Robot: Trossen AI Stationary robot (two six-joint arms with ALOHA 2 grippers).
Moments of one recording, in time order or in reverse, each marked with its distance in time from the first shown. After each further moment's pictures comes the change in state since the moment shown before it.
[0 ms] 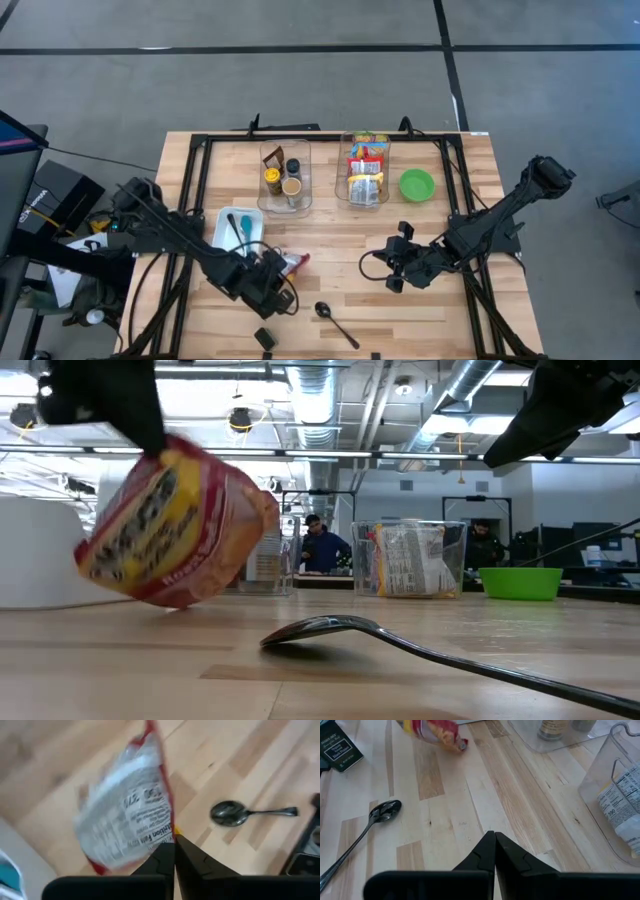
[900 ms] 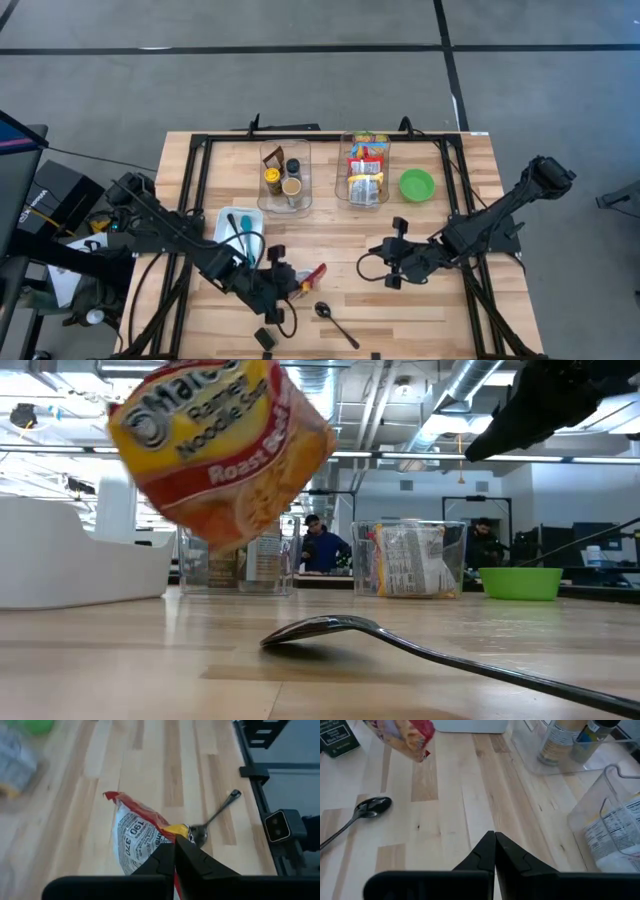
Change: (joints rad) left arm 0.013 -0.067 0.001 0.290 -0.051 0.886; right arm -0.043 0.000 0.000 0.060 0.000 -0.240
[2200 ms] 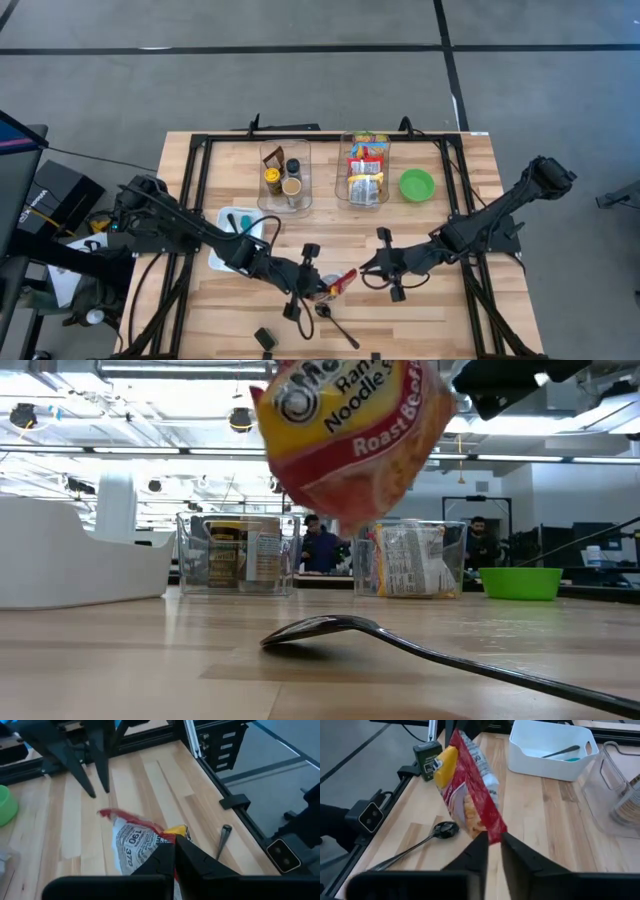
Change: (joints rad) left arm 0.145 0.095 0.001 0.370 0.249 0.454; right arm -0.031 0.000 0.000 0.285 -0.292 -0.276
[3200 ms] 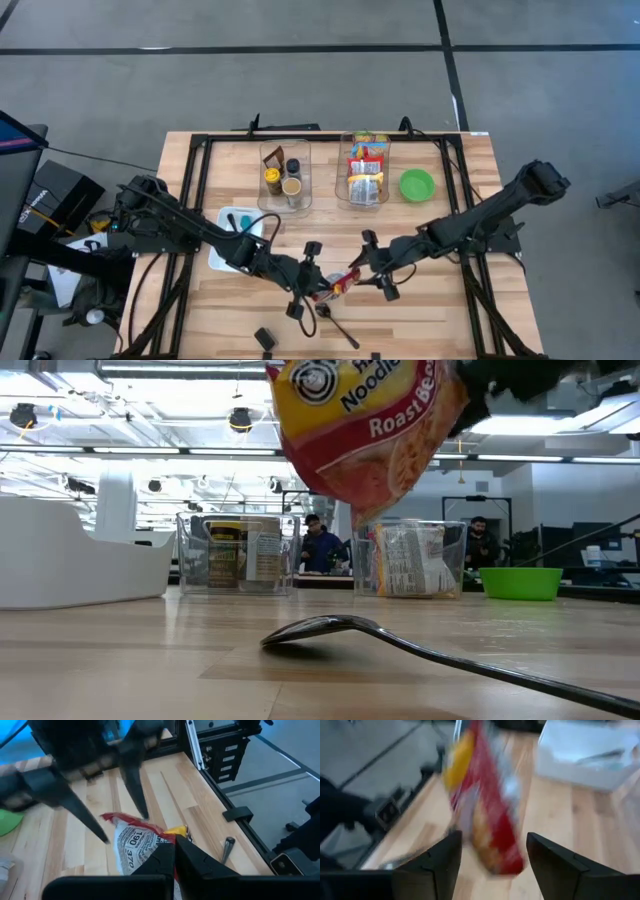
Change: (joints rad) left arm 0.011 0.000 0.000 0.050 0.000 0.000; right arm -0.115 0.097 0.001 0.124 -0.248 -0.106
